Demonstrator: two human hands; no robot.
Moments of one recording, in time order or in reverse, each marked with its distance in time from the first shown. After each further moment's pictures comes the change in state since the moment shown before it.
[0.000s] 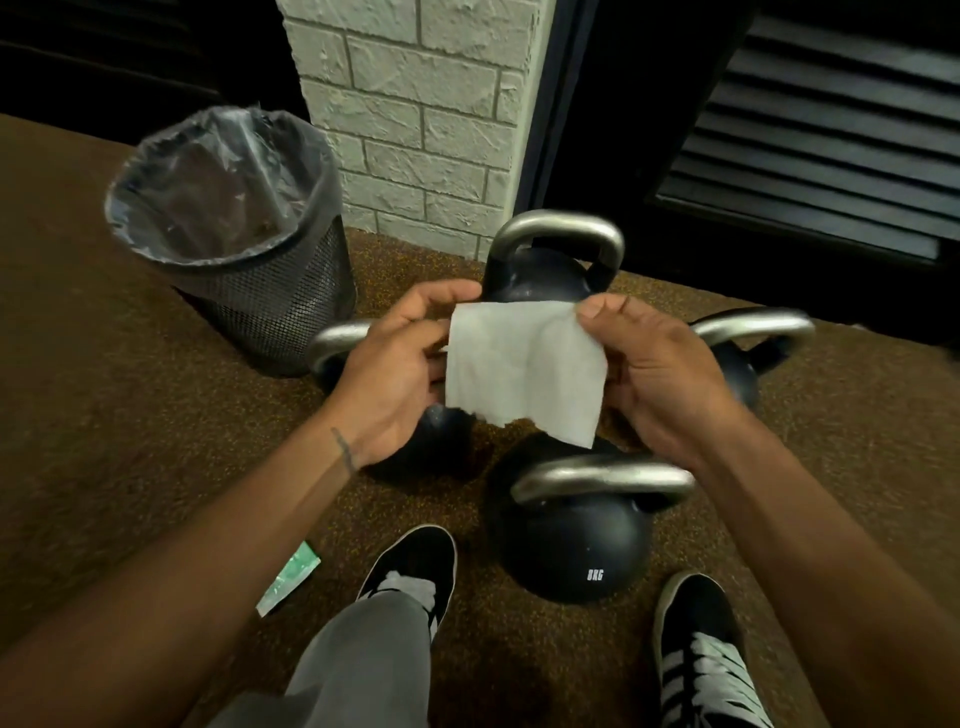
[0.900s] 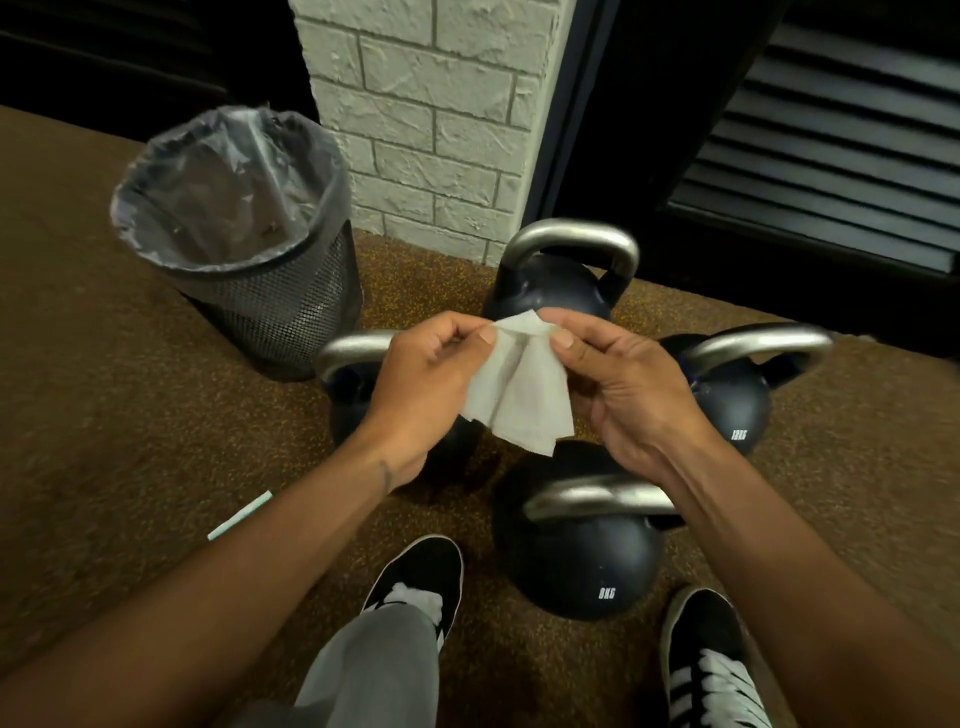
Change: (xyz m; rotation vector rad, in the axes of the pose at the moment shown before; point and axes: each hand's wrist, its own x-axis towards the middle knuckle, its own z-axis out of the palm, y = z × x) left_hand 0.009 -0.010 0.005 0.325 0.175 0.123; right_hand 0.019 0.014 0.023 0.195 -0.034 0.072
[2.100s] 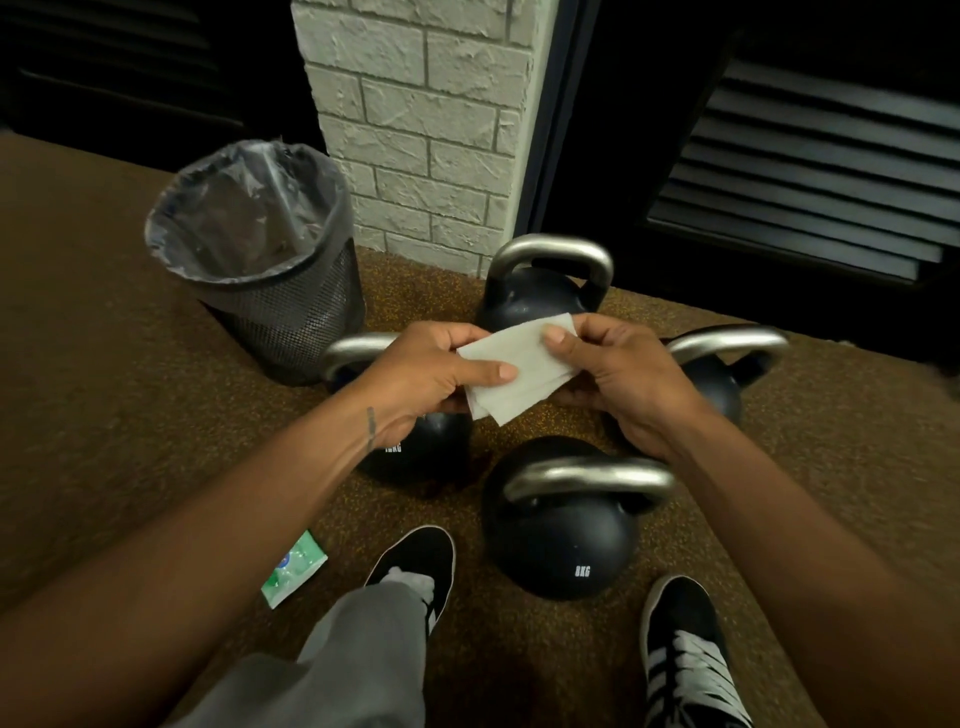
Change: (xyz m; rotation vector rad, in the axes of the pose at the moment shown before) left_hand -0.009 0.035 0.002 0.037 -0.299 -0.216; right_hand -0.024 -0.028 -0.017 -0.410 0.012 -0.028
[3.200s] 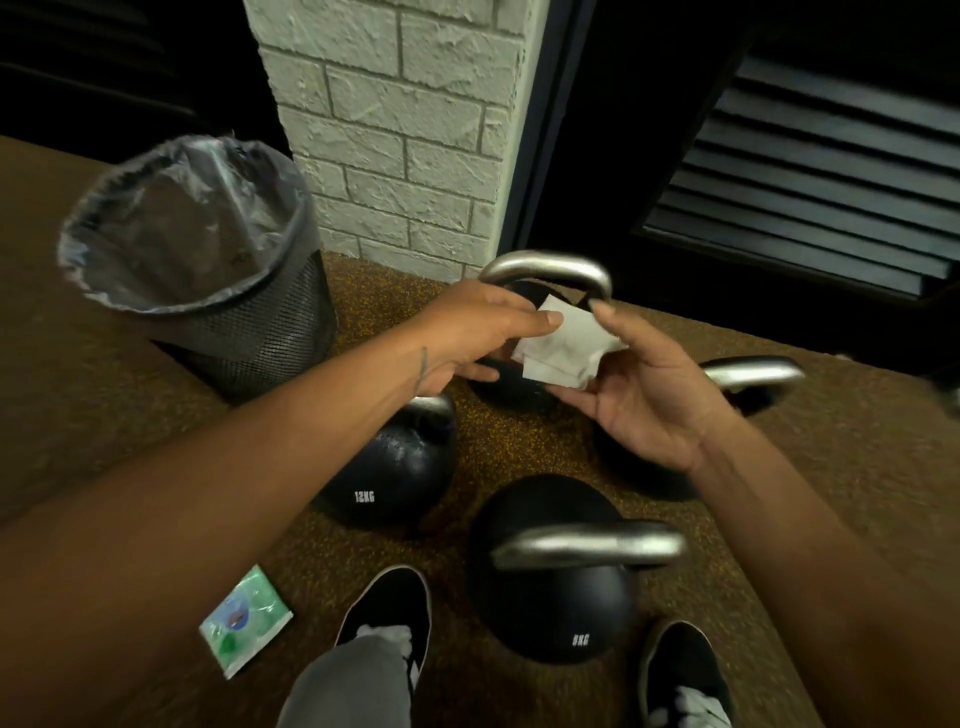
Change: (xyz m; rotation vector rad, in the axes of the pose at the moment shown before) left_hand 0.098 0.045 0.012 0.189 -0.032 -0.021; right_hand 0.055 -0.006 -0.030 0.627 -0.086 0.191
